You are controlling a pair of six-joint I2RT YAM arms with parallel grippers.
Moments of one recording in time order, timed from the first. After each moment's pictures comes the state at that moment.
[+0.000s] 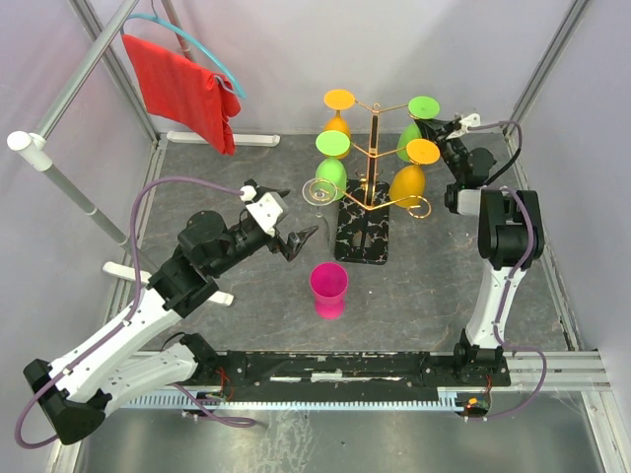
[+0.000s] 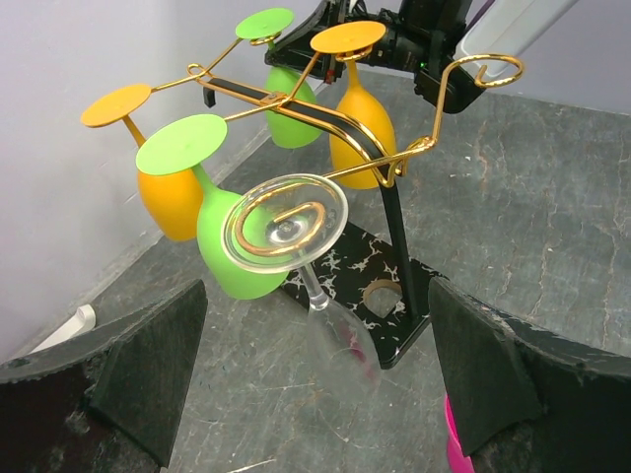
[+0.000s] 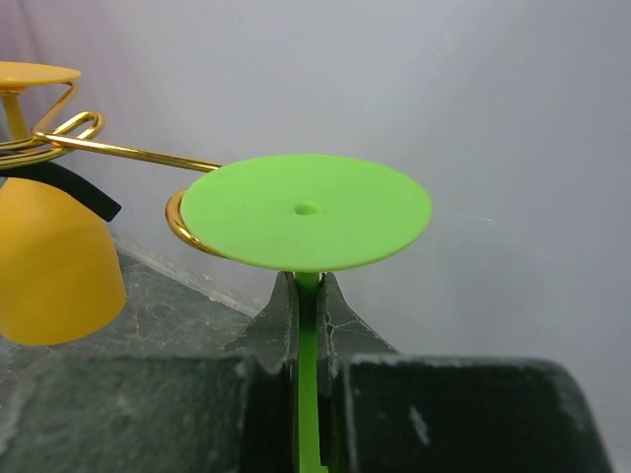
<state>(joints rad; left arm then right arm) -0.77 0.85 0.88 -0.02 0.12 0.24 -0.04 2.13 1.23 1.35 -0.56 0.16</state>
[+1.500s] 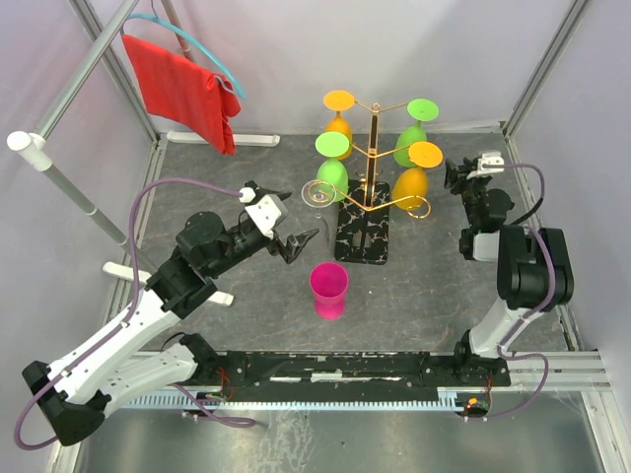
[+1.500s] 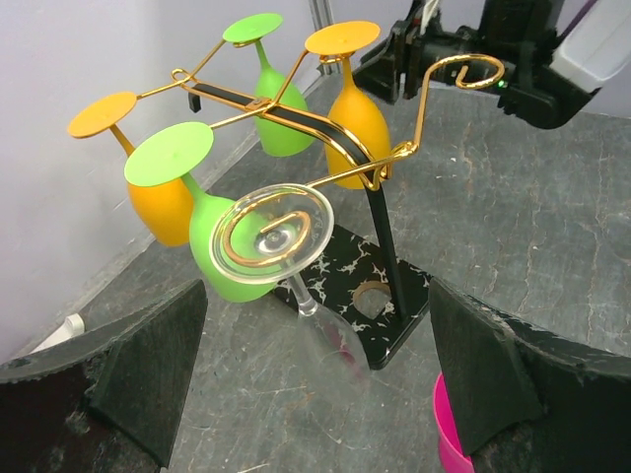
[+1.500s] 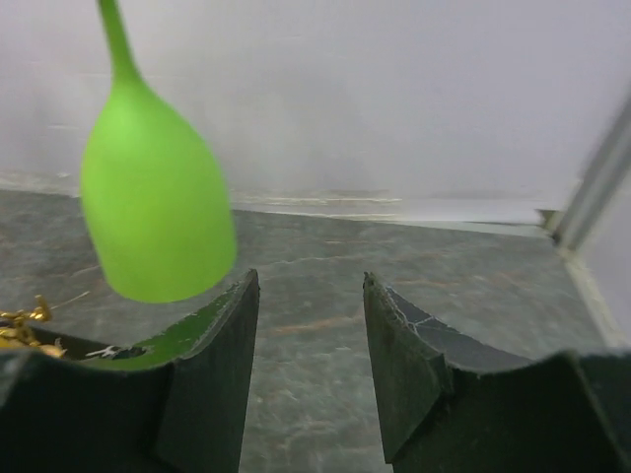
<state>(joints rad) -0.77 0.85 0.88 -0.02 0.16 0.24 -0.11 1.80 0.69 1.32 -0.28 0.01</state>
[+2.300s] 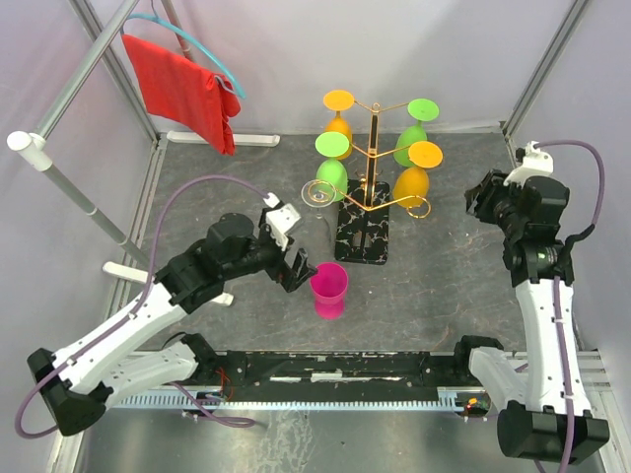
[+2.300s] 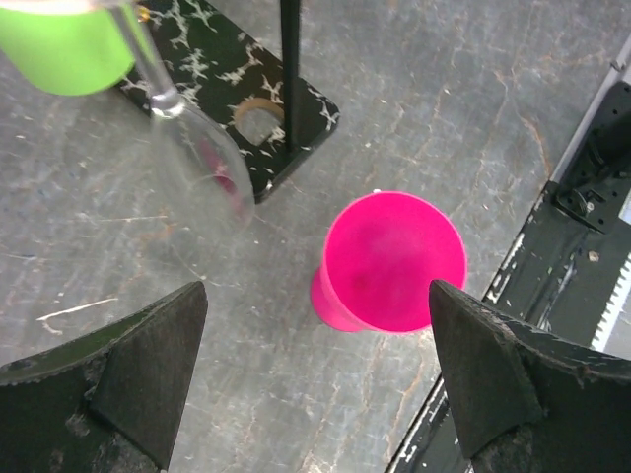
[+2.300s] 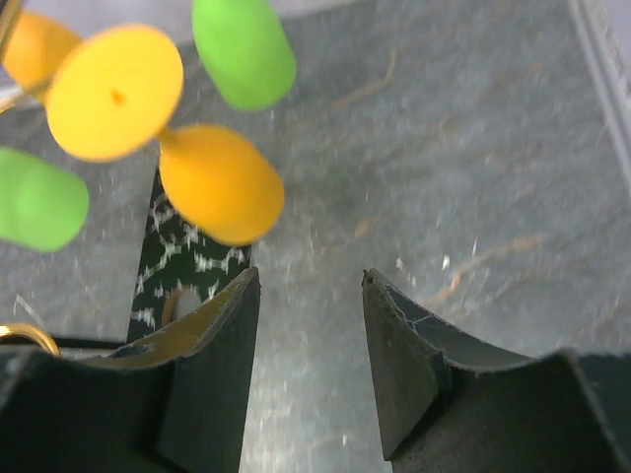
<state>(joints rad) -0.79 0.89 0.91 -0.44 0.19 0.00 -0.11 0.88 1.00 -0.42 -0.13 0.21</state>
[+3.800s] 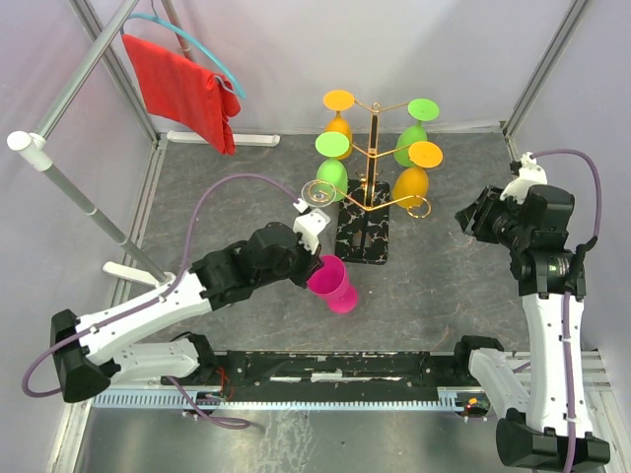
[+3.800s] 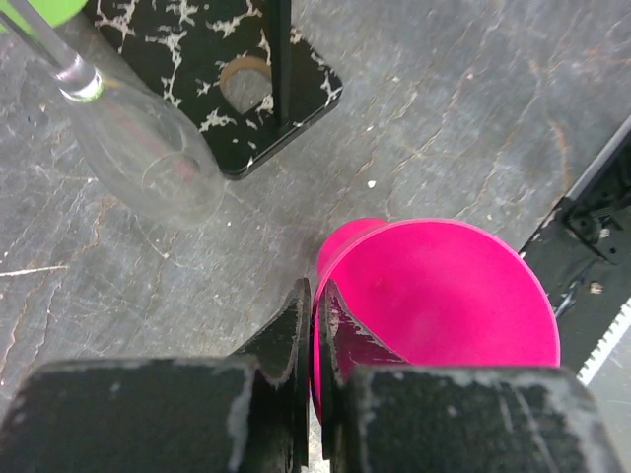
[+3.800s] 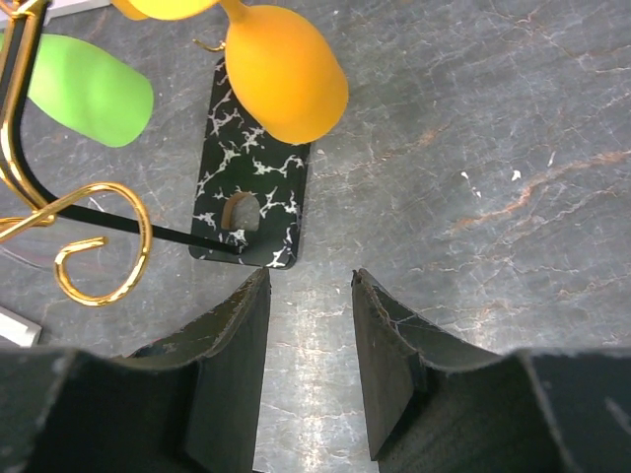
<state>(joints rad) -1.02 1.09 0.96 -0.43 -0.12 -0.20 -0.11 0.83 1.10 -0.77 -0.27 0.25</state>
